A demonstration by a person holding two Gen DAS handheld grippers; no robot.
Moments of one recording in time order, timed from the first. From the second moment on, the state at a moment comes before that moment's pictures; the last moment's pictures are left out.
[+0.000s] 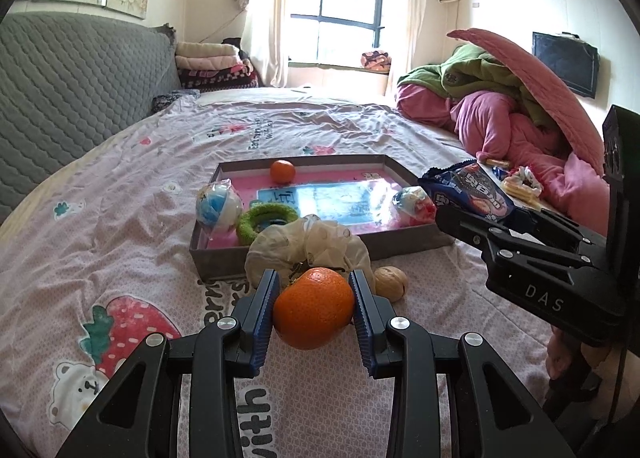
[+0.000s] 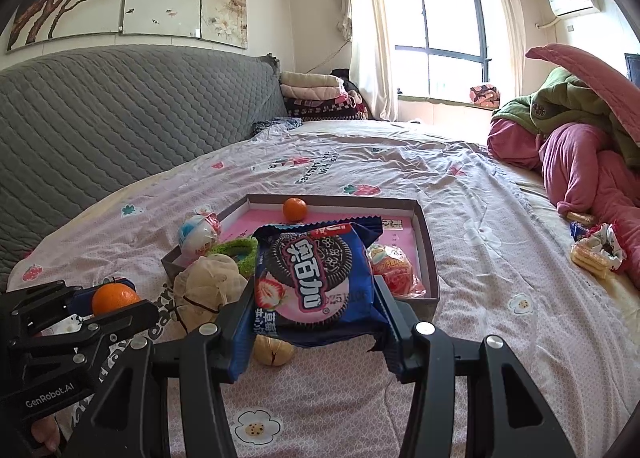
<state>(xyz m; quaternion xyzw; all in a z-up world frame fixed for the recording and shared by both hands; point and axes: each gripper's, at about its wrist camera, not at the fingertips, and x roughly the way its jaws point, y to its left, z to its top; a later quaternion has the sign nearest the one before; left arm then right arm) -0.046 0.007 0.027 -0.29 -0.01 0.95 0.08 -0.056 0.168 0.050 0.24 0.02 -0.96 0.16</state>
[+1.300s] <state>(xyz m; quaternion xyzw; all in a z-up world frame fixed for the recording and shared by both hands) -0.087 -0.010 0.067 -0.23 -0.01 0.97 0.09 -0.060 0.166 0.048 0.23 0.03 -0.96 0.14</state>
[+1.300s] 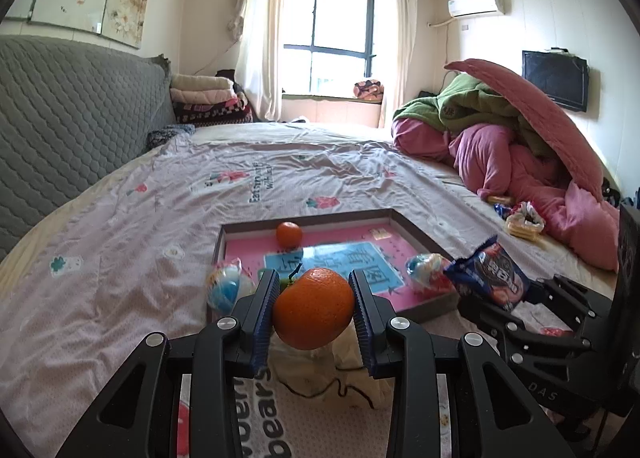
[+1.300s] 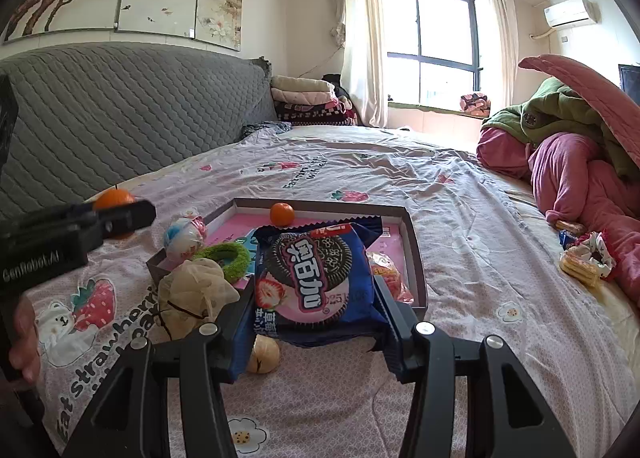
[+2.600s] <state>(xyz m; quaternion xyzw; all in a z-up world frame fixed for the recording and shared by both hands) -0.129 -0.014 0.090 -0.22 -0.01 0.97 0.10 -0.063 0.166 0.046 0.23 0.04 -0.96 0.13</state>
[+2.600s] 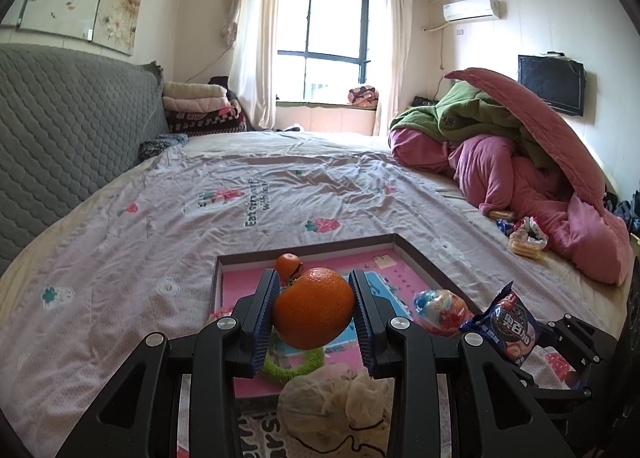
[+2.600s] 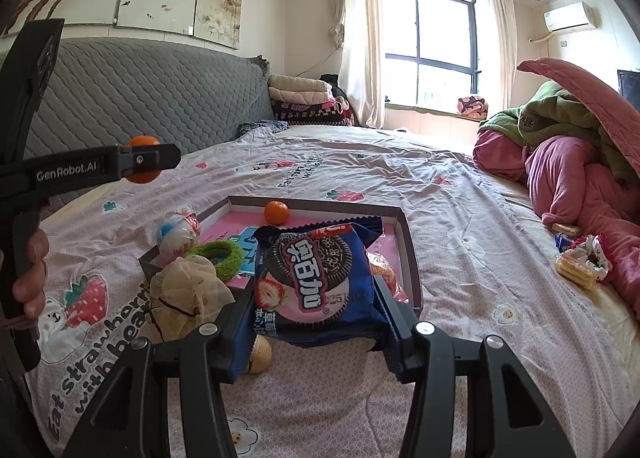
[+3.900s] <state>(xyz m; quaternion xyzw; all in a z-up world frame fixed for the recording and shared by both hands) -0.168 -0.020 0.093 -0.22 0.01 0.97 0.10 -0.125 0.155 0.068 0.22 0.06 -0.97 0.13</state>
